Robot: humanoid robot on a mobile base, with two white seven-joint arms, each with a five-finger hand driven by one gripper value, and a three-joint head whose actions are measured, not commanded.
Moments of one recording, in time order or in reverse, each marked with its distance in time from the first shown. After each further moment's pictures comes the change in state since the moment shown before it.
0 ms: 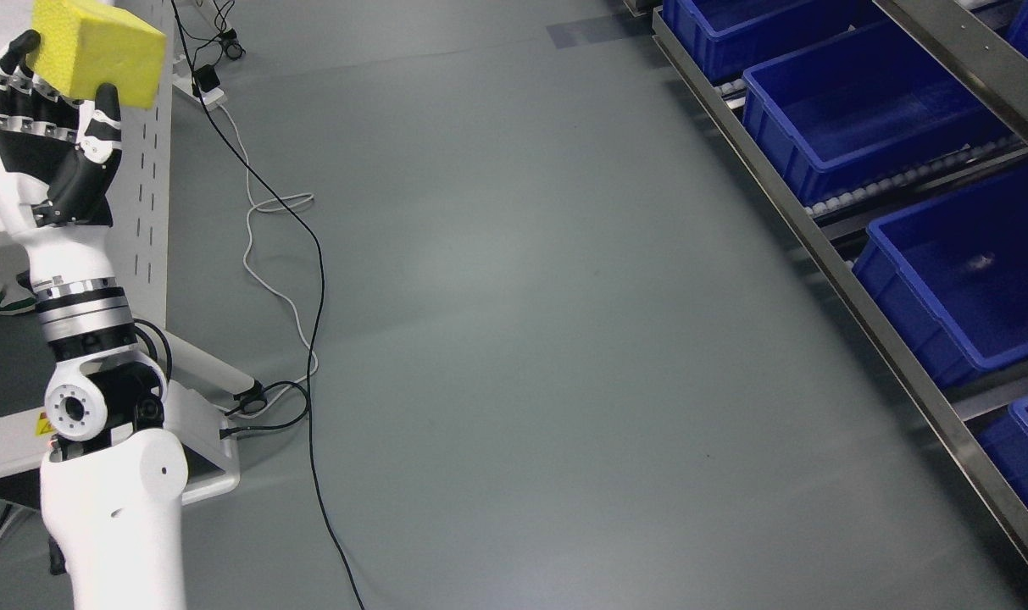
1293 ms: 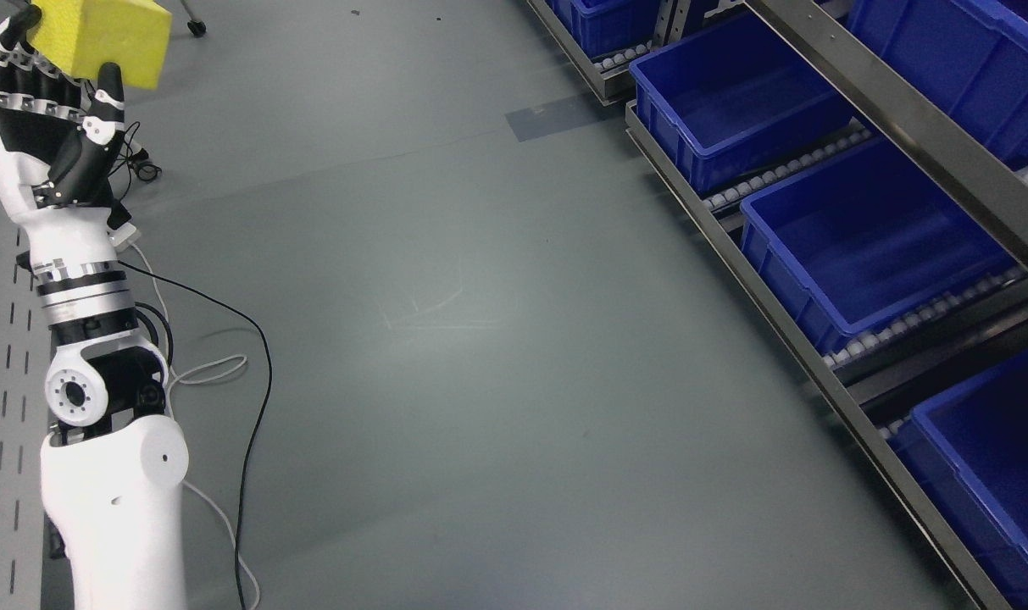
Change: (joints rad) left arm -0.029 0.009 -0.022 -0.002 0.000 0.006 0.001; right arm 0.000 0.000 0.000 0.000 -0.003 0.001 -0.002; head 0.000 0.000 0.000
